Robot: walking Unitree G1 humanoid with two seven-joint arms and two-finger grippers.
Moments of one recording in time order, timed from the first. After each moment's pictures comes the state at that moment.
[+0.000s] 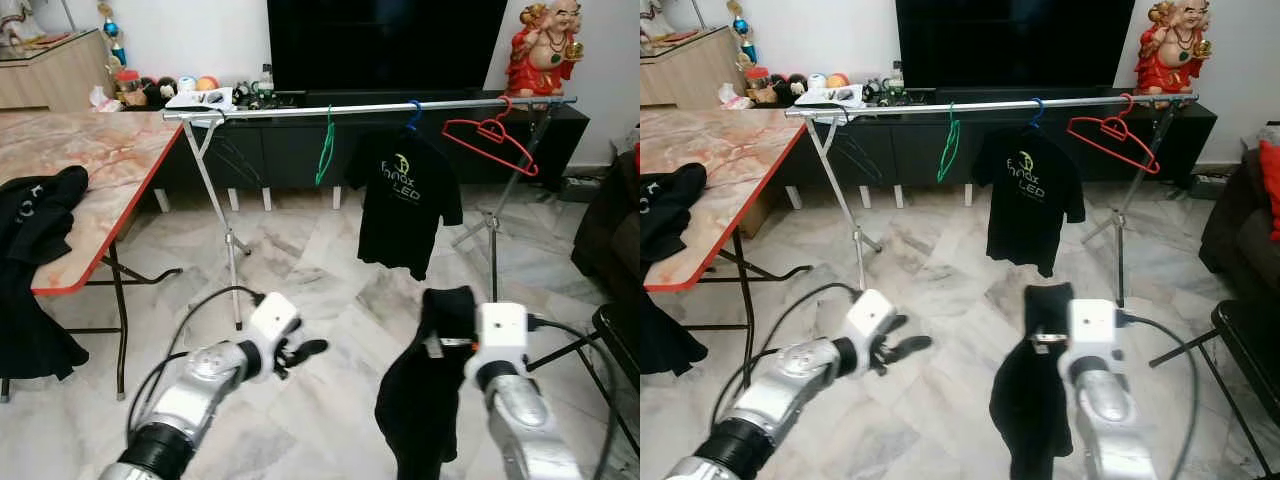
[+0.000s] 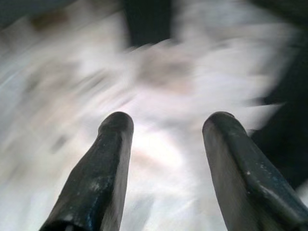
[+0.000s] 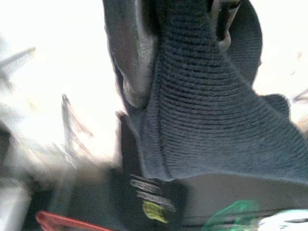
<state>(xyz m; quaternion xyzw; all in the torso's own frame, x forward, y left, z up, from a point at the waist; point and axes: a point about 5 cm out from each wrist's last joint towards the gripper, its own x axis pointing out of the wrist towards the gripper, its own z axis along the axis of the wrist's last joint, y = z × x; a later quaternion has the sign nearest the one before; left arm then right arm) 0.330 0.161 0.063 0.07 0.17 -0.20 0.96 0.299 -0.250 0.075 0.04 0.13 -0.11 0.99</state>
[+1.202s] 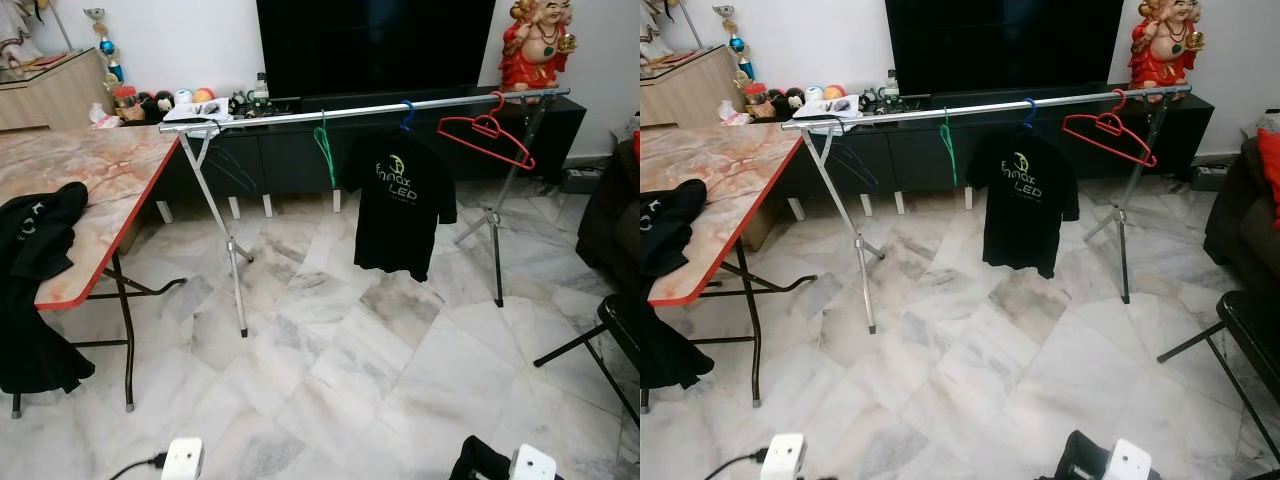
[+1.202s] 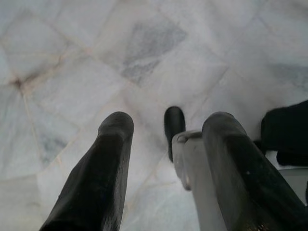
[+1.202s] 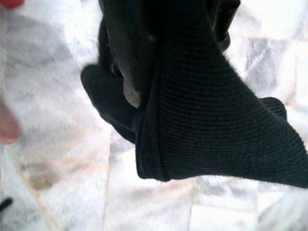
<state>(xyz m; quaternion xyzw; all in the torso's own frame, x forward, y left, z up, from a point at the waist) 0.196 0.201 -0.075 -0.06 0.45 0.01 0.89 0.192 -0.236 -0.071 0.15 0.41 -0.21 0.87</state>
